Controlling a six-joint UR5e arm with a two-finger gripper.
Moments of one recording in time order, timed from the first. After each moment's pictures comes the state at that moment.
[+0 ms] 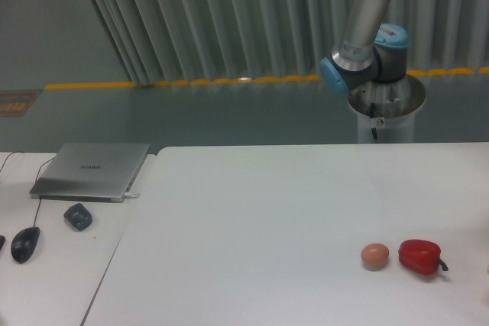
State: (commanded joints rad) arm 2.74 -1.91 -1.41 -1.28 1.60 2.23
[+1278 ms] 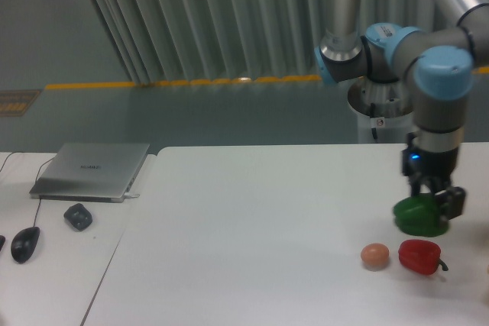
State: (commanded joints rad) arm 2.34 -1.86 -1.54 -1.29 1.52 1.22
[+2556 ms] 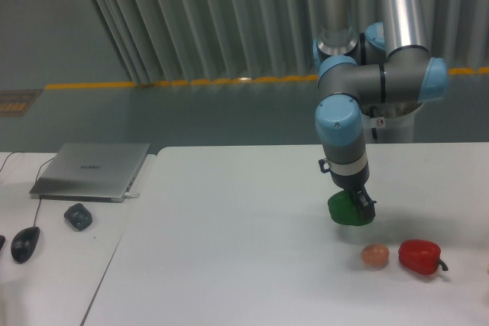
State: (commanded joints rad) arm 2.18 -1.91 -1.60 -1.34 1.68 1.18
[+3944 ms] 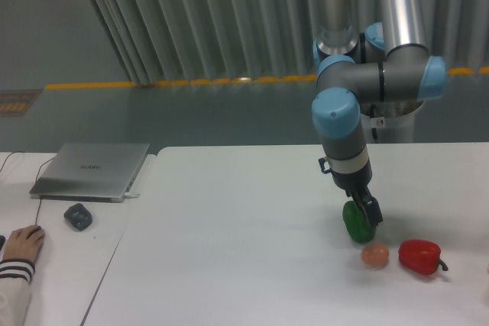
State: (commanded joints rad) arm 2.21 -1.89 -1.52 -1.22 1.64 1.13
